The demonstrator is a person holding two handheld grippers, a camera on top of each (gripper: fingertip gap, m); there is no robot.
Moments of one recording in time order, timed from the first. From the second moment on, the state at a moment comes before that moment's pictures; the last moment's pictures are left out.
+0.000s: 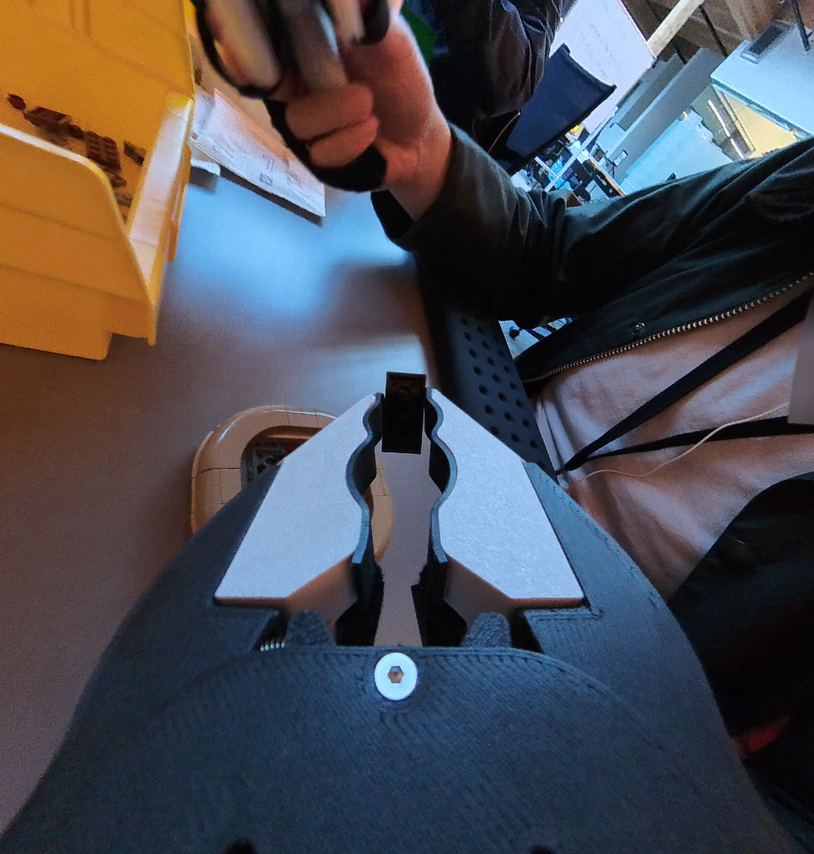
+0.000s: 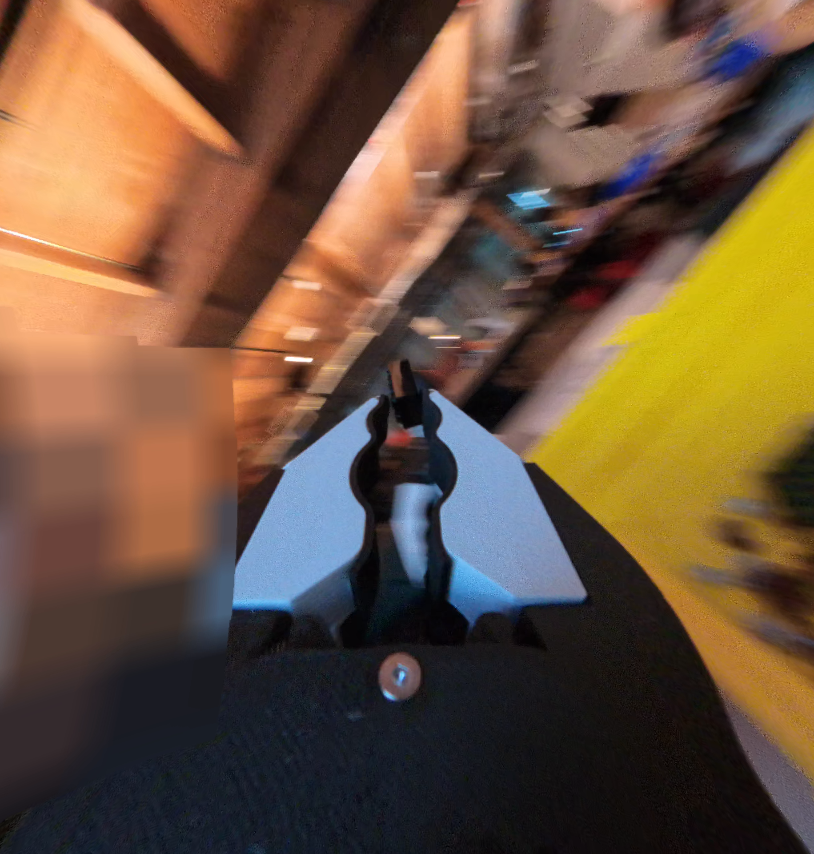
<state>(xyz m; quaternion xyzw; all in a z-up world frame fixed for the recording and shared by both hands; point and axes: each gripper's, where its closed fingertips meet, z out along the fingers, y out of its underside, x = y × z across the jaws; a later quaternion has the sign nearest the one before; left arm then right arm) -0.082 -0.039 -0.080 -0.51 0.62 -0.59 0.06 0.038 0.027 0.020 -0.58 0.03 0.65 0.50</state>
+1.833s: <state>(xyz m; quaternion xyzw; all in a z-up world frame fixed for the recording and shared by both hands) -0.072 -0.025 -0.086 -0.54 0.61 -0.57 0.11 -0.012 -0.006 0.037 -0.57 -0.15 0.61 0.52</state>
